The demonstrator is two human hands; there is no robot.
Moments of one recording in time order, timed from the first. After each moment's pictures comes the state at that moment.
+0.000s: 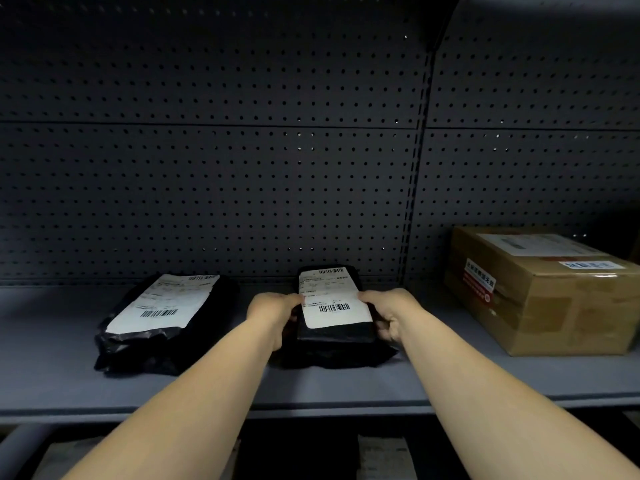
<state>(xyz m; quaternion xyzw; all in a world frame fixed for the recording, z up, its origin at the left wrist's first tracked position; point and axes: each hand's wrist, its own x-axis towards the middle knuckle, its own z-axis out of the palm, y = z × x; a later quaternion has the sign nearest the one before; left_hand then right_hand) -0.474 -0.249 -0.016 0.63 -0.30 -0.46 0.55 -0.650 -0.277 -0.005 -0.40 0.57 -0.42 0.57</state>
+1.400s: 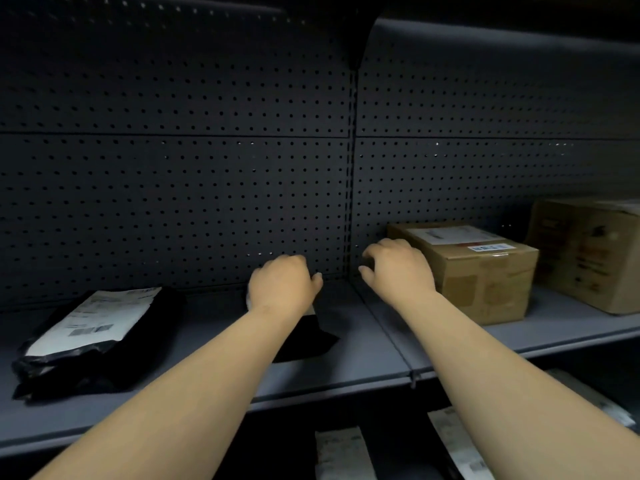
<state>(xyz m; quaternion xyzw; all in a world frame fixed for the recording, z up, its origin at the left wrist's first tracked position) -0.566 -0.232 0.034 0.66 -0.70 0.14 0.24 -0.742 -0.244 0.042 -0.74 0.60 -0.26 -0.20</state>
